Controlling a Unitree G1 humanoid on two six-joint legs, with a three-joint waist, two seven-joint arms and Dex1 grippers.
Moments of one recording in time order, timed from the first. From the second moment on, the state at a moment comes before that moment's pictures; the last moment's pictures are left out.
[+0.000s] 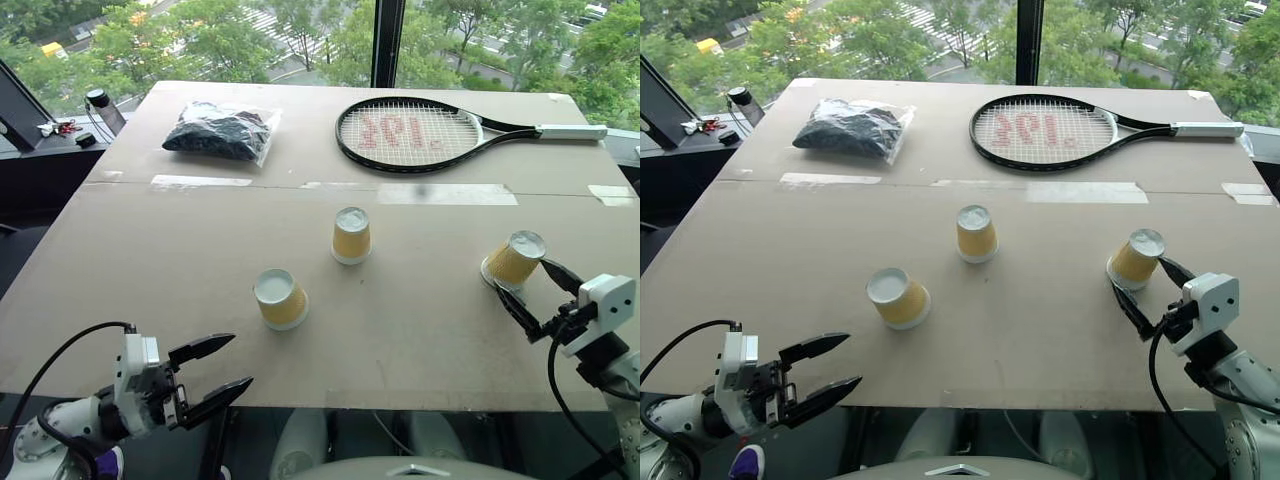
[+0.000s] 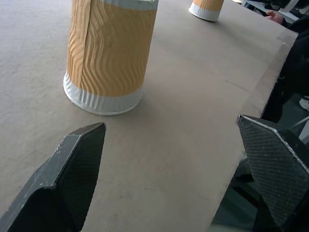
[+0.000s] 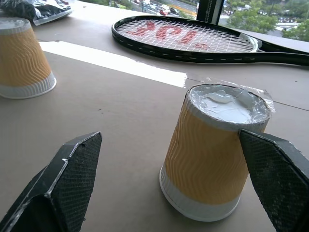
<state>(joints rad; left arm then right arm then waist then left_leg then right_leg) 0.51 0.63 0.42 -0.23 -0.63 0.12 -1.32 0.30 -0.46 -0.33 -0.45 0.45 0.19 0.54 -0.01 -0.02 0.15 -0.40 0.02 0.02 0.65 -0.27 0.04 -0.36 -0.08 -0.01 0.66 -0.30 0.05</state>
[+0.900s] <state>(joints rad) 0.53 0.57 0.46 -0.46 -0.81 0.08 -1.40 -0.03 -0.45 -0.31 -0.22 0.44 0.36 0.40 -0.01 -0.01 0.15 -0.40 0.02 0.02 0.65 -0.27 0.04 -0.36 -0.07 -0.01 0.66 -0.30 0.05</state>
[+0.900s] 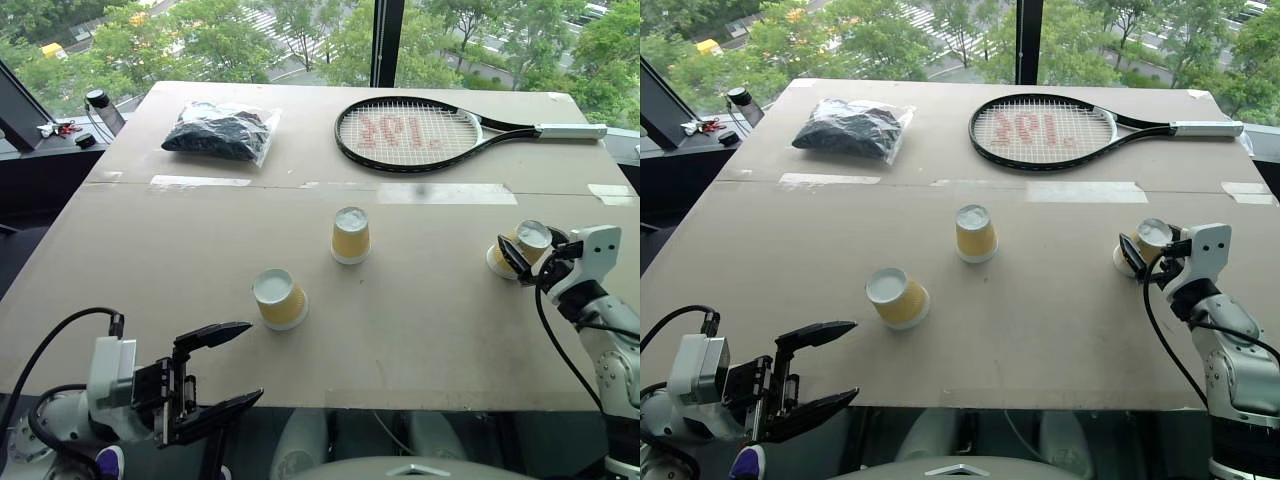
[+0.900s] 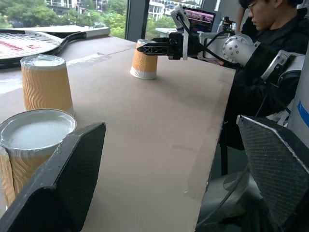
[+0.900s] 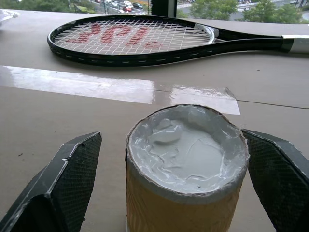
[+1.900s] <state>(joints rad) 0.44 0.70 0.53 -0.54 -1.04 0.38 -1.28 -0.13 -0.54 -0.08 -0.50 0.50 0.57 0.53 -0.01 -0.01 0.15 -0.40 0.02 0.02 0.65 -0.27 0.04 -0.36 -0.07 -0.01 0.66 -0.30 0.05</state>
